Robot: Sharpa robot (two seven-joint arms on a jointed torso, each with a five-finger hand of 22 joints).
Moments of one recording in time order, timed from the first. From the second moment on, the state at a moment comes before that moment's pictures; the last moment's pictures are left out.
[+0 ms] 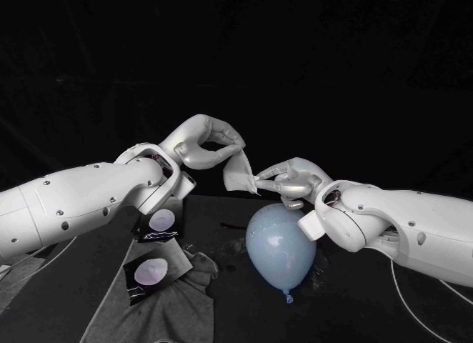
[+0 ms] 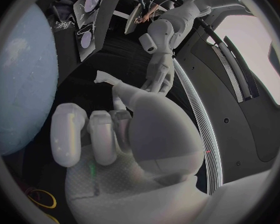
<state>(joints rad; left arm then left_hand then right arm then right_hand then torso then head) 1.42 -0.80 -0.06 1.44 -0.81 -0.39 0.46 1.49 -0.14 0.72 0.08 0.05 0.96 0.15 0.44 0.32 1.16 0.13 0.08 0.07 0.96 0.11 0.27 0.35 0.15 0.78 0.29 0.20 0.09 1.40 -0.70 -0.15 1.57 -0.42 -0.44 0.05 1.36 0.01 0.53 0.03 0.04 1.04 0.11 0.23 0.45 1.47 0.04 1.52 1.31 1.45 -0.01 1.57 1.31 0.05 1.47 0.08 1.38 1.31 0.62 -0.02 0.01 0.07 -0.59</state>
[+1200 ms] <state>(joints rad) 1.42 -0.85 -0.06 1.53 -0.76 -0.40 0.47 1.49 -0.14 0.72 0.08 0.05 0.96 0.15 0.44 0.32 1.16 0.13 0.08 0.07 0.96 0.11 0.27 0.35 0.15 0.78 0.29 0.21 0.09 1.40 -0.69 -0.15 1.51 -0.51 -0.49 -0.08 1.31 -0.01 0.60 -0.01 0.04 1.04 0.10 0.26 0.45 1.47 0.03 1.52 1.31 1.45 -0.02 1.57 1.31 0.05 1.46 0.07 1.38 1.31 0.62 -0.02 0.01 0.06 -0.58</state>
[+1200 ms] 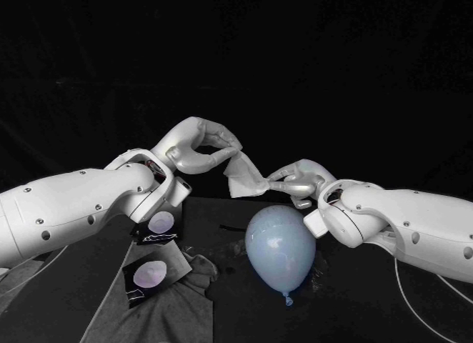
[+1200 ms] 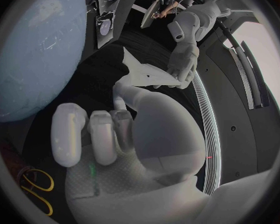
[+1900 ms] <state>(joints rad) 1.42 -0.81 -0.06 1.46 -0.75 -0.41 0.46 1.49 -0.14 0.72 0.08 0.05 0.96 0.16 0.44 0.32 1.16 0.13 0.08 0.07 0.96 0.11 0.27 0.35 0.15 0.78 0.29 0.21 0.09 1.40 -0.69 -0.15 1.51 -0.58 -0.48 -0.23 1.29 -0.02 0.63 -0.04 0.05 1.03 0.10 0.28 0.45 1.47 0.02 1.52 1.31 1.45 -0.02 1.57 1.31 0.05 1.47 0.07 1.37 1.31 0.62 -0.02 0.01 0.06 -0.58</state>
